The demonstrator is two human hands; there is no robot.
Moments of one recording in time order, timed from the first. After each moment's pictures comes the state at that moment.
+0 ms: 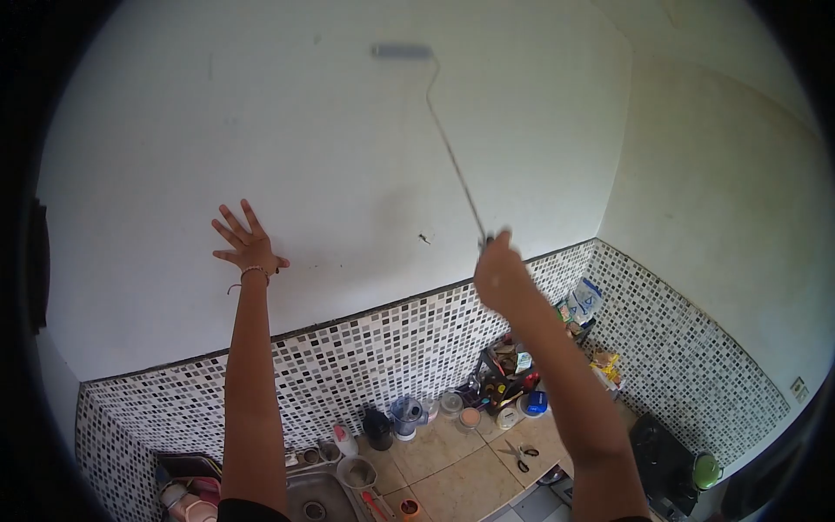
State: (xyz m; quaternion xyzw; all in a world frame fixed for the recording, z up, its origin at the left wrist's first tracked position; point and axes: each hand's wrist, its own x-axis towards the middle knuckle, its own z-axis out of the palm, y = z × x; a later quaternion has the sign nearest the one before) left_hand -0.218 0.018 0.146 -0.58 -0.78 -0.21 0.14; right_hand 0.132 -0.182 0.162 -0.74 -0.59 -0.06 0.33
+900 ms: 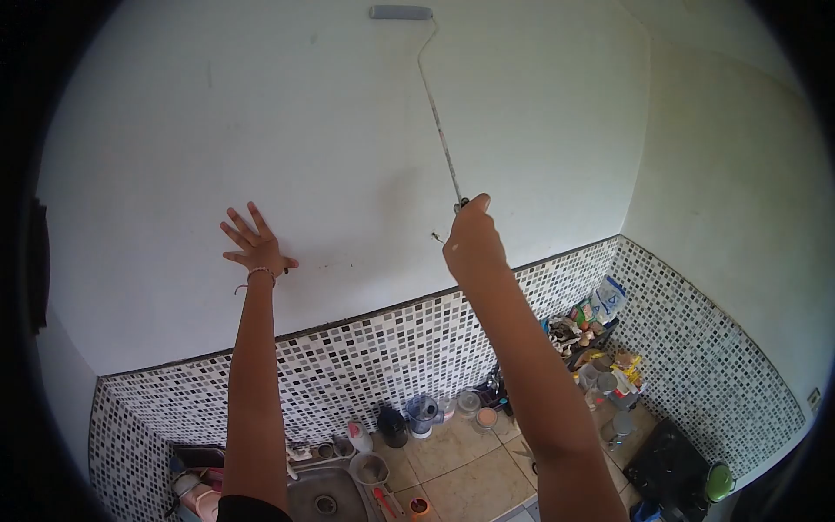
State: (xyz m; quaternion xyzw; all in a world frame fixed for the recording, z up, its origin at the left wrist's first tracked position) left_hand -0.214 0.021 0.145 -0.57 -0.78 -0.21 0.13; right_hand 0.093 -0.147 0.193 -0.72 -0.58 -0.02 0.39
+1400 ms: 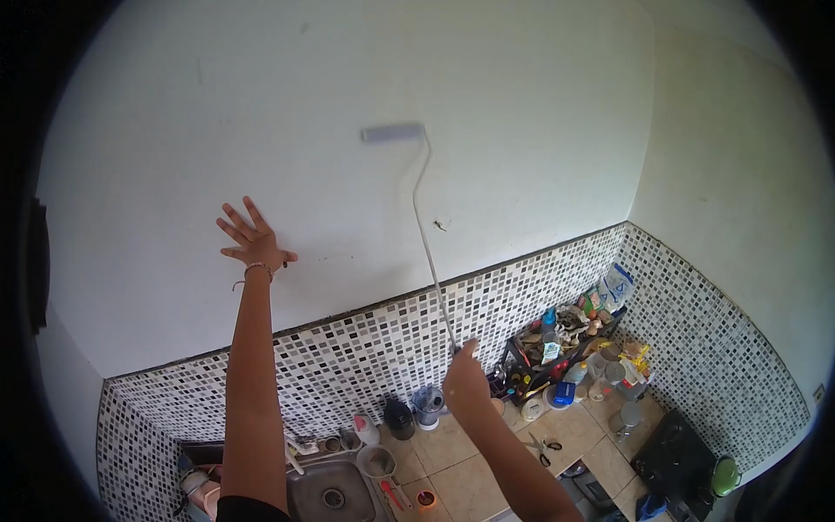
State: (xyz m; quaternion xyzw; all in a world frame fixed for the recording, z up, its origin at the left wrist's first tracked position) left_hand -0.213 0.023 0.141 -0.57 -0.78 -0.22 0.14; right_hand 0.070 -0.204 -0.013 -0.80 -0.51 0.16 0.27
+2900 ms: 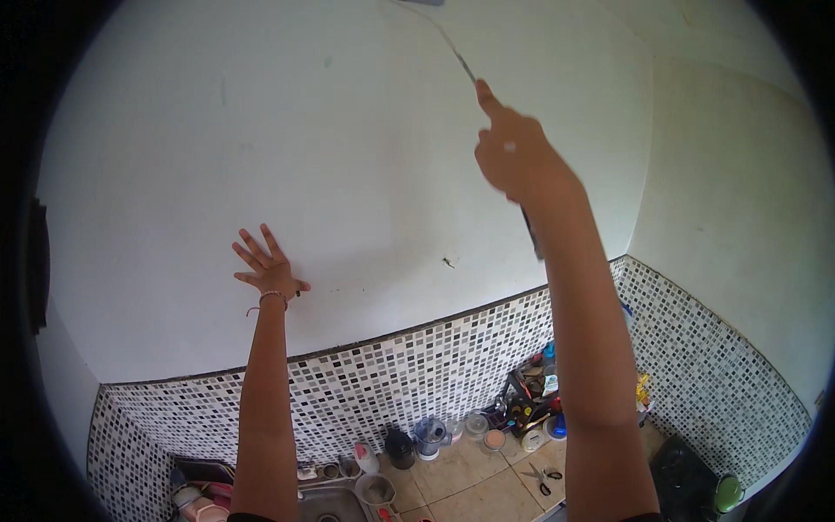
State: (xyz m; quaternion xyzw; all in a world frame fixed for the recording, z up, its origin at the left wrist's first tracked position) left_hand -0.215 0.016 0.147 -0.58 -0.78 -0.20 0.14; right_hand 0.086 -0.189 0.332 -0.65 -0.61 -0.17 0.42
